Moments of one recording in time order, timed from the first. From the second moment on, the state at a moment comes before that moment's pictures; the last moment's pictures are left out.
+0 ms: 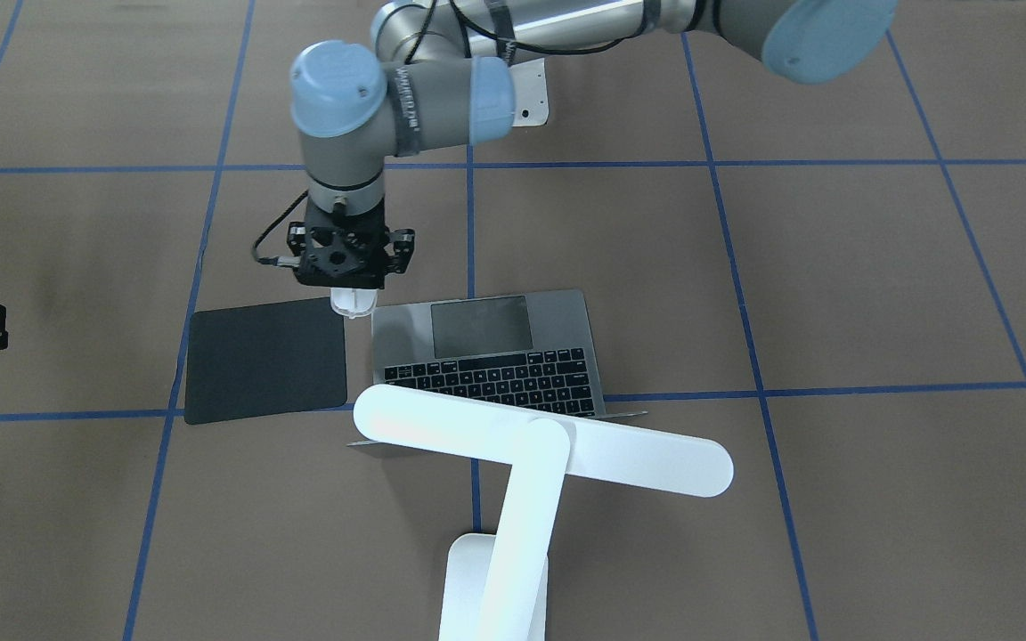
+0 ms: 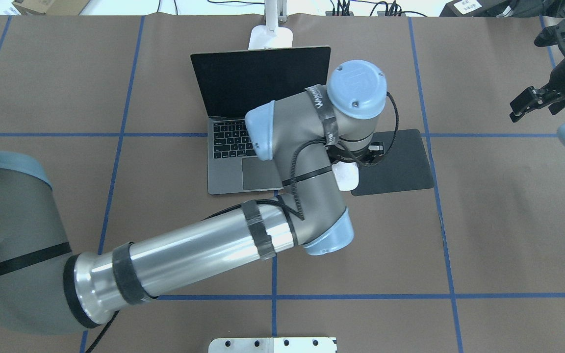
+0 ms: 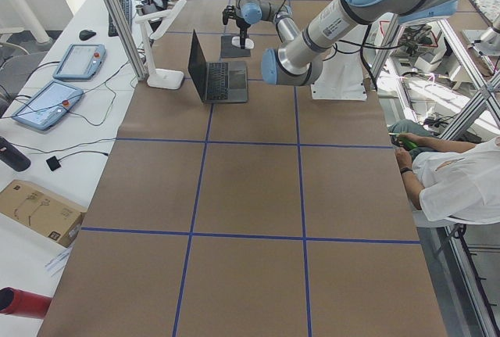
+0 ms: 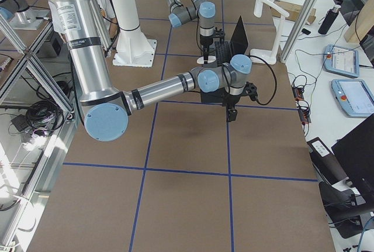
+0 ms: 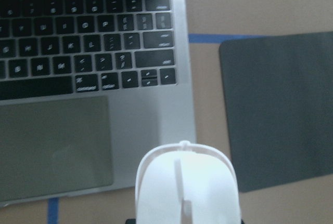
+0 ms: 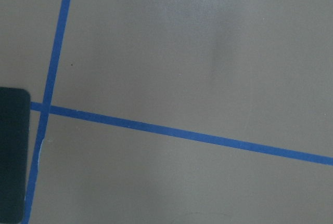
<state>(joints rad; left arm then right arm) -0.48 -2.86 -1.00 -1.72 -1.87 -1.23 1.18 -1.33 1.66 -1.61 2.24 0.30</state>
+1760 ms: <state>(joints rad) -0.38 -3.13 -0.43 -2.05 -1.59 -1.33 1.18 -1.29 1.60 -1.61 2.30 0.30</state>
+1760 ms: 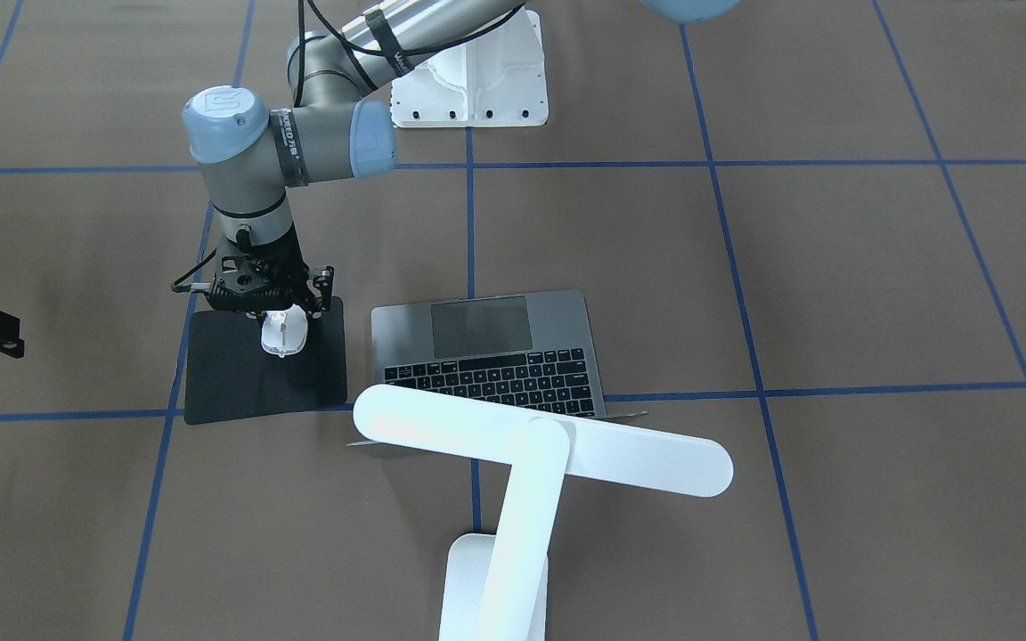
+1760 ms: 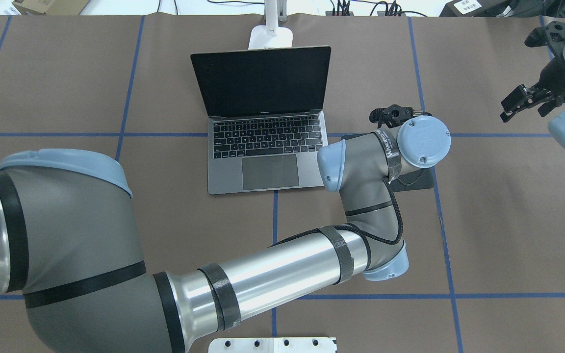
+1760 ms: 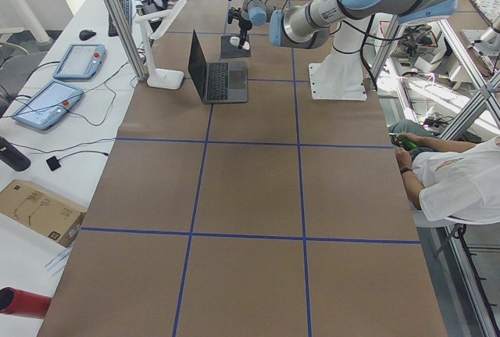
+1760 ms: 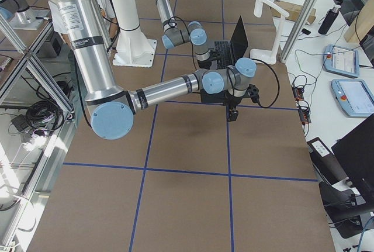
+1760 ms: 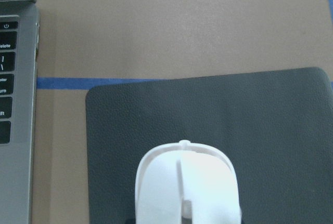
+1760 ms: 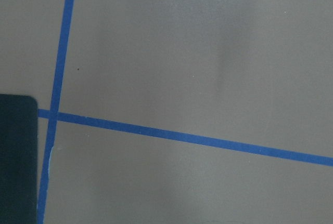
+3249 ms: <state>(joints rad) -0.40 -3.13 -0.45 -2.07 -1.61 -1.33 1.18 -1.28 1.59 -1.61 2.31 0.30</state>
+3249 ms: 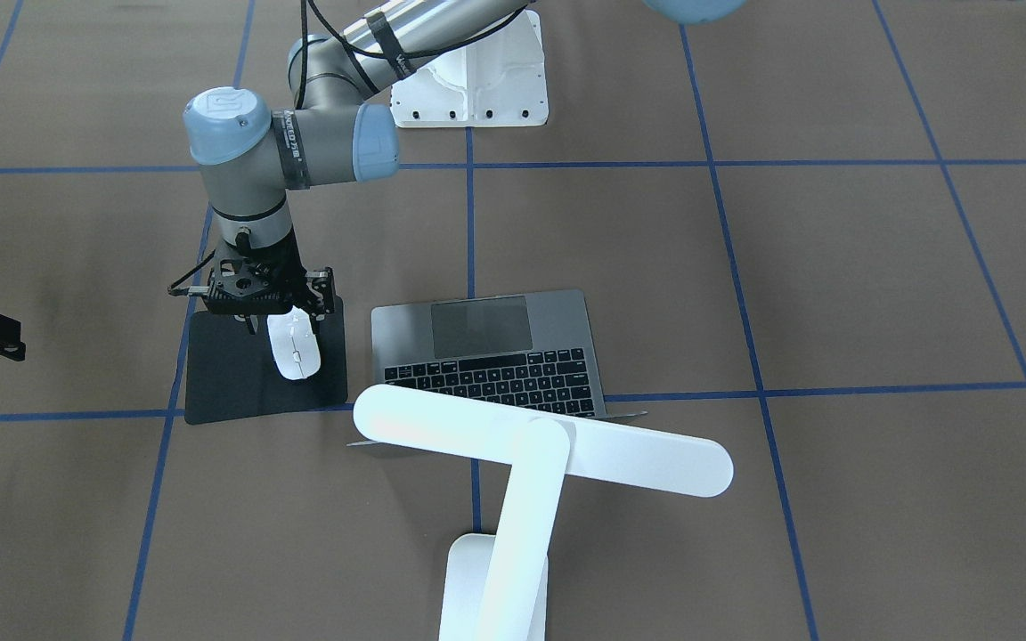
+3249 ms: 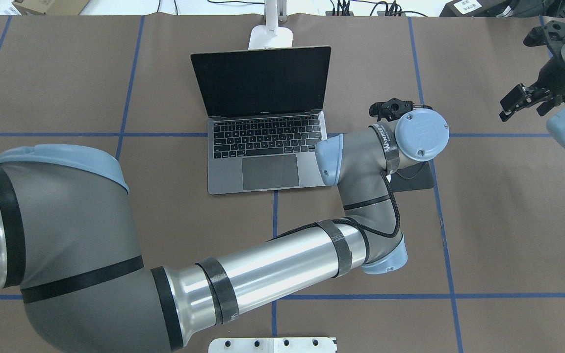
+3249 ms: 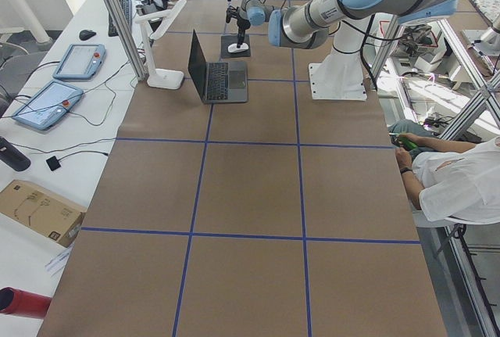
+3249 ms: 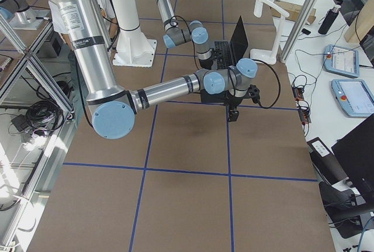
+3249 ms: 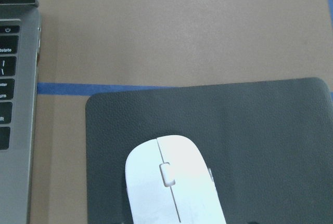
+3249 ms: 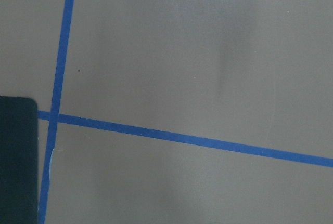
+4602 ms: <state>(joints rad) -0.87 -2.06 -1.82 -1.48 -2.11 -0.65 1.18 -1.25 1.56 -1.61 2.30 0.30</state>
